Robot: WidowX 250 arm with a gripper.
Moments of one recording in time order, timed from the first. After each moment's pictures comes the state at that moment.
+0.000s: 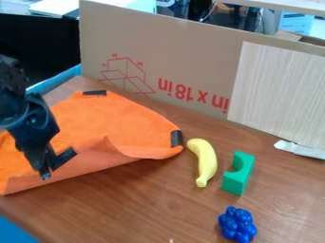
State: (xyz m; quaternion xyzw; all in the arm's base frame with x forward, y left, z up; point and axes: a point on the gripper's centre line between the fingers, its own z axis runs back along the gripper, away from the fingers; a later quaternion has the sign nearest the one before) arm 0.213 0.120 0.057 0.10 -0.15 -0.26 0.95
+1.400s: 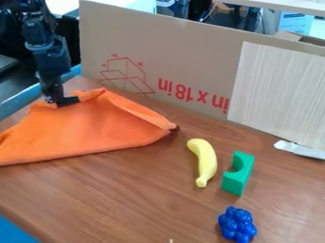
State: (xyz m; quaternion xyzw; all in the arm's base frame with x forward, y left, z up) arm 0.323 0.218 0.062 0.08 -0.05 -0.40 0.91
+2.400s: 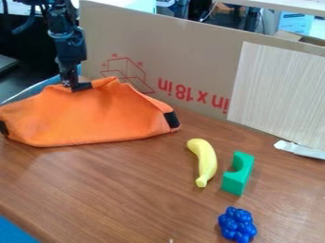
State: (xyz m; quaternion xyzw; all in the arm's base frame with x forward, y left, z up) arm 0.380 0.243 0.056 0.10 -0.04 -0.41 0.91
